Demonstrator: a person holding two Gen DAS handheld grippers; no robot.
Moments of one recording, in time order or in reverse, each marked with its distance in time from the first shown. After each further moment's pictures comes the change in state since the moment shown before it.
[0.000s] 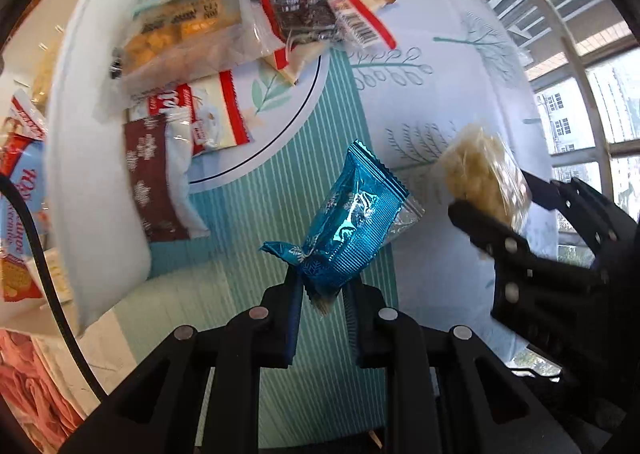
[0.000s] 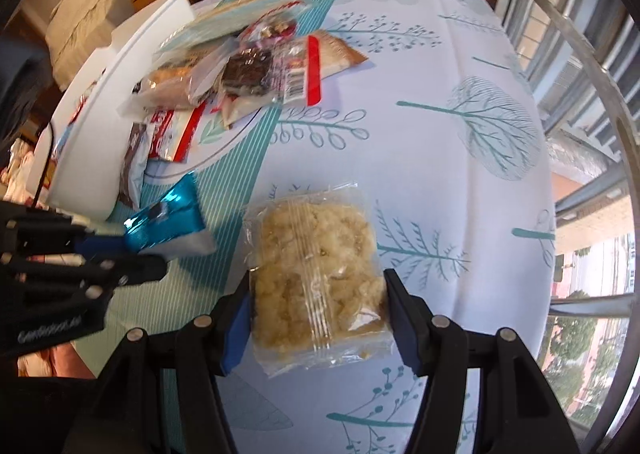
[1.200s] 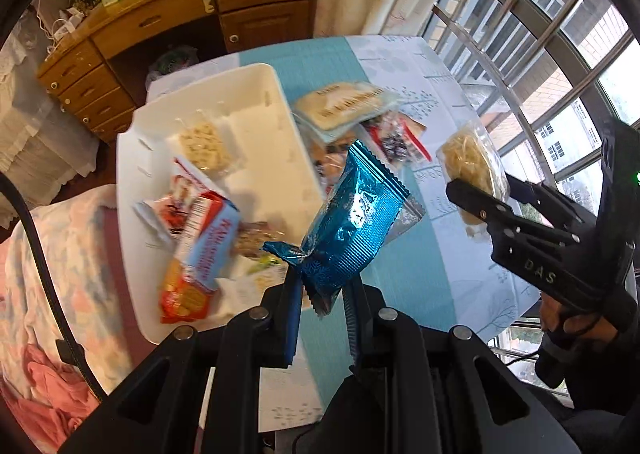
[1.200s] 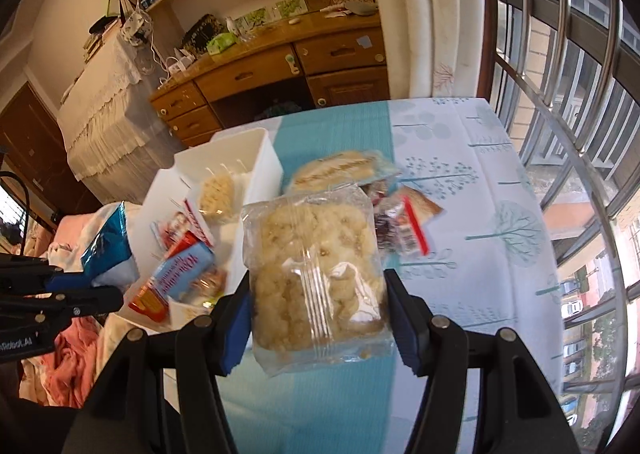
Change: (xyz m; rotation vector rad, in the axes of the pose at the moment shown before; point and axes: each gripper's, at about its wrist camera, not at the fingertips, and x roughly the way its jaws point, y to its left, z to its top) left arm -0.204 0.142 -0.030 0.074 -0.269 0.023; right arm -0.101 0.132 0.046 0.136 -0.321 0.052
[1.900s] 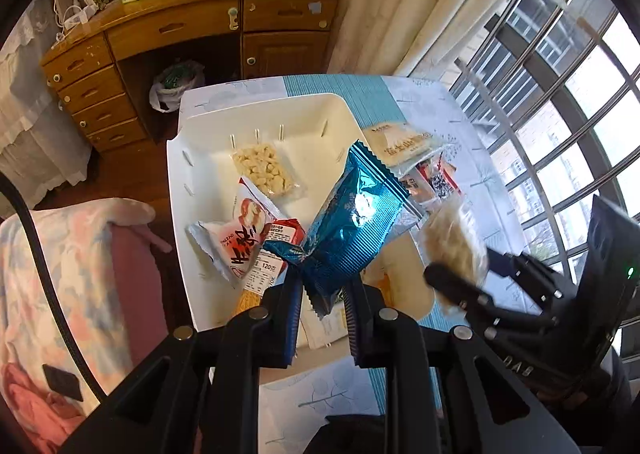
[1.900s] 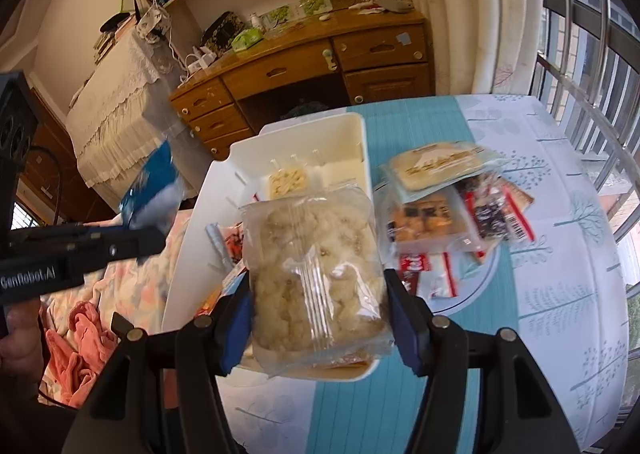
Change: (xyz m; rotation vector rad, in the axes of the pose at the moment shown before) left arm 0.001 0.132 -0.007 -0.047 -0.125 -0.113; right arm 0.044 0.117 -0.016 0.005 -0.002 0.037
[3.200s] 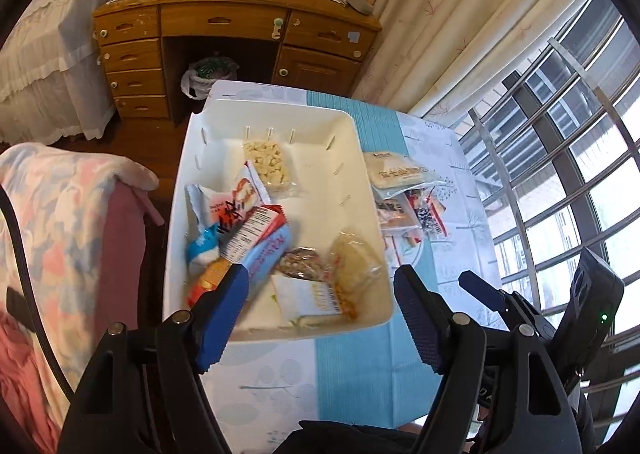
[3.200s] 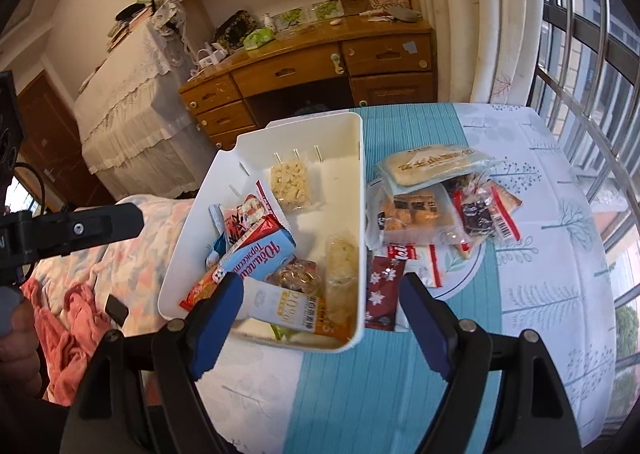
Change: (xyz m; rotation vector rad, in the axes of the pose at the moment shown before) left arm -0.028 -0.035 -0.042 -0.250 -0.121 0.012; right arm -0.035 -0.023 -0.013 -0.092 -0.021 0.008
